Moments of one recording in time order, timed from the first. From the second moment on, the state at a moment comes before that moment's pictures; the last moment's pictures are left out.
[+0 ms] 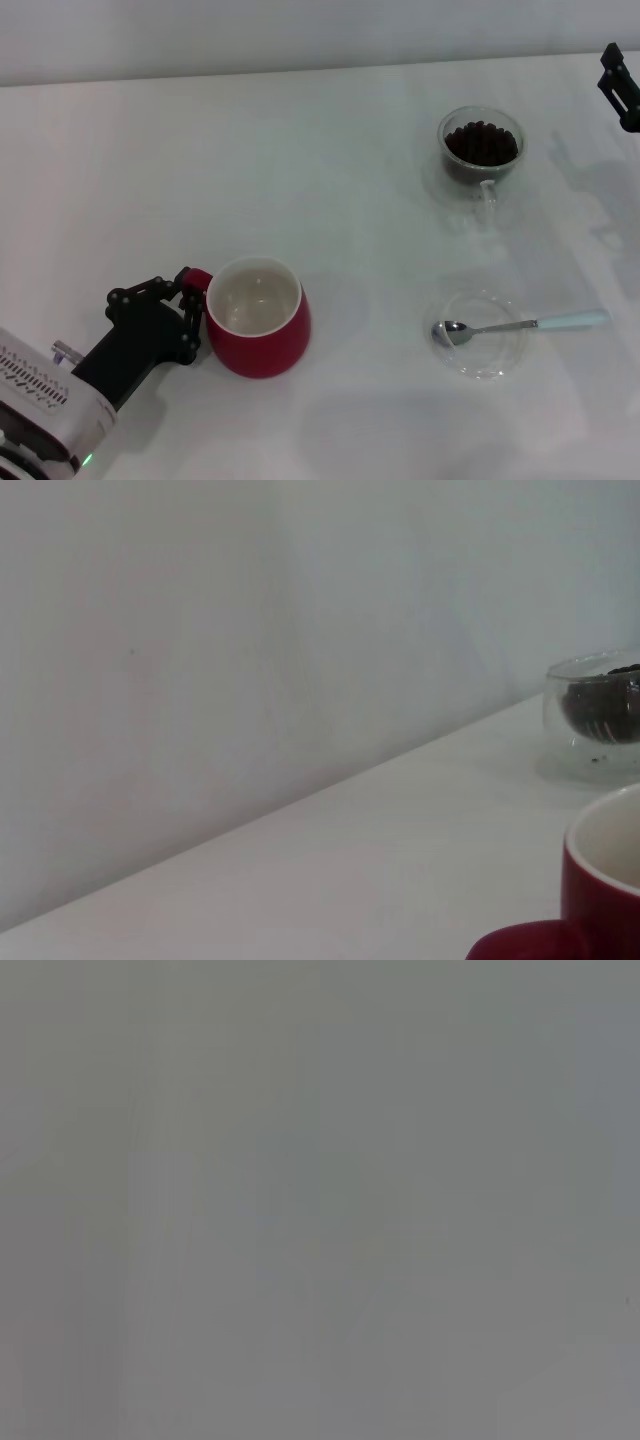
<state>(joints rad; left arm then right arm) -0.28 -2.10 2.59 0.35 -0.59 0.99 0.08 0.34 2.02 -1.93 -0.17 0.51 -1.26 0.17</state>
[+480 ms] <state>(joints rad) -0.28 -2.10 2.59 0.36 -0.59 1.01 0.09 0.34 2.02 -1.93 -0.17 0.51 -1.27 0.17</state>
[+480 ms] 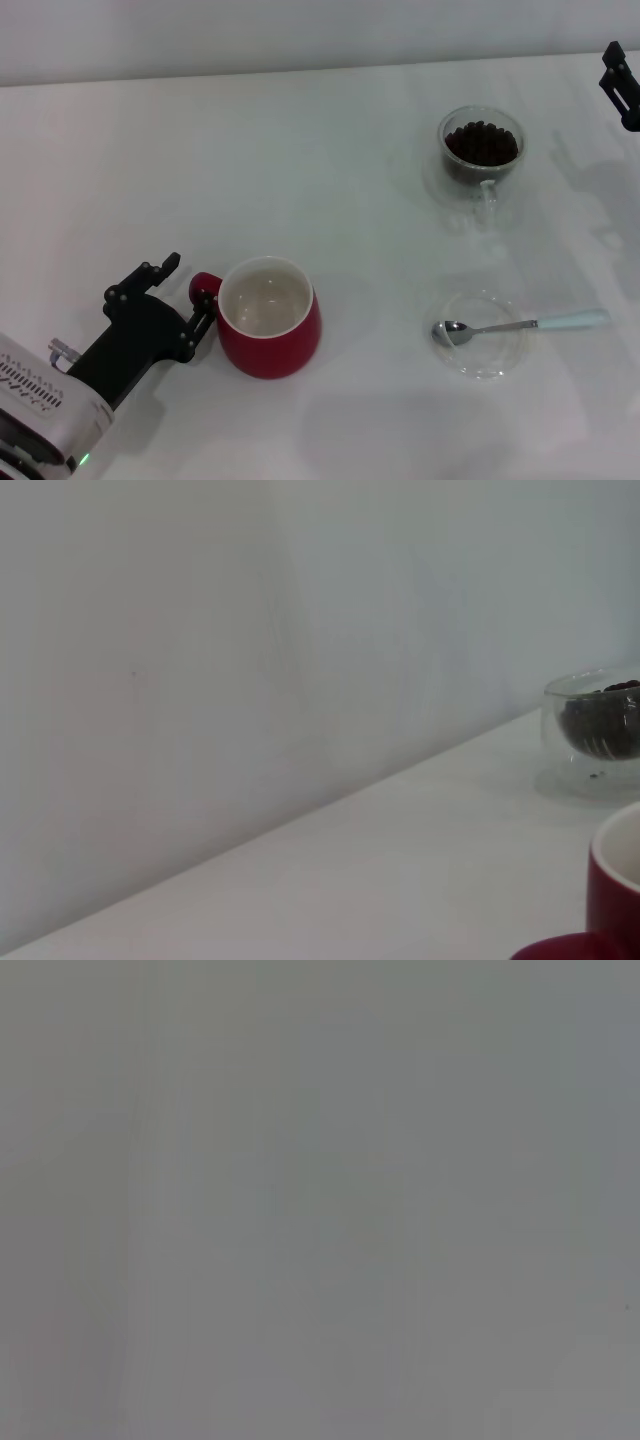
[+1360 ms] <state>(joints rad) -0.18 -2.09 2.61 0.36 -0.58 1.13 0.15 0.34 2.02 -1.94 -0.17 0.51 -1.28 0.17</state>
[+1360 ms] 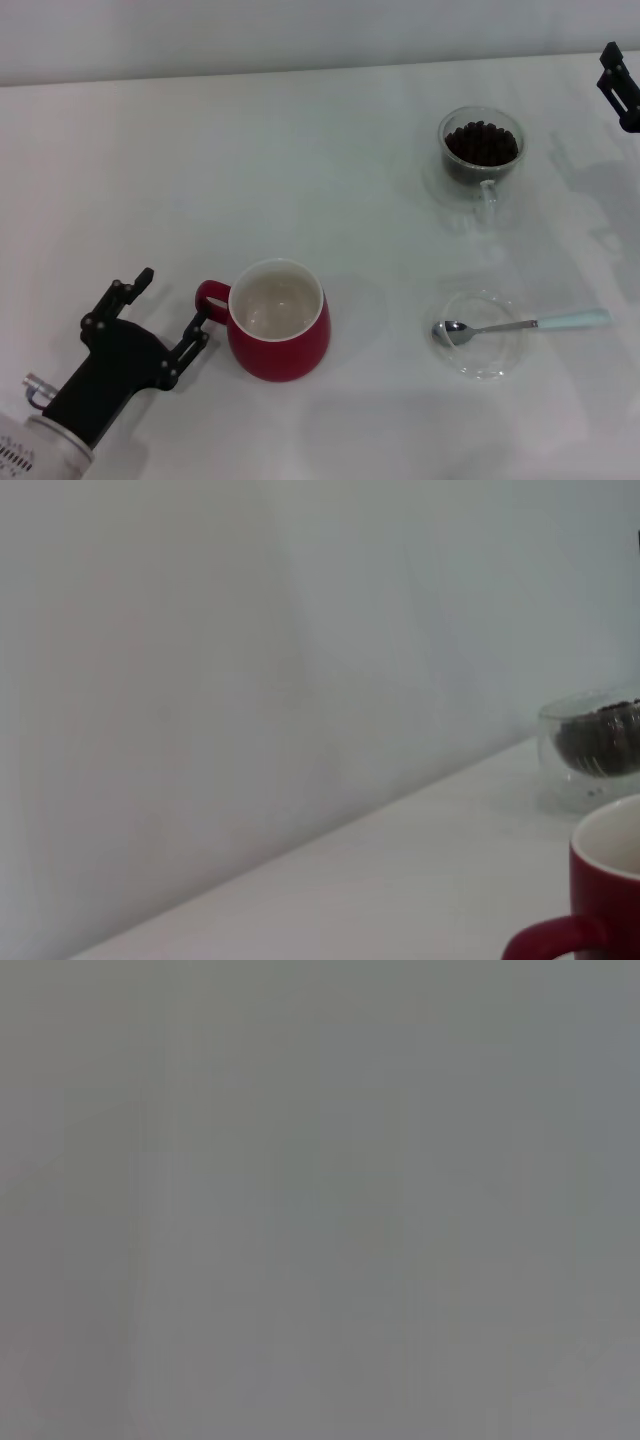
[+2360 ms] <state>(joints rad) -0.02 -2.09 2.60 0.29 -0.86 1.49 -0.08 0.28 2.01 -1.94 -0.16 0.51 -1.33 0.38</state>
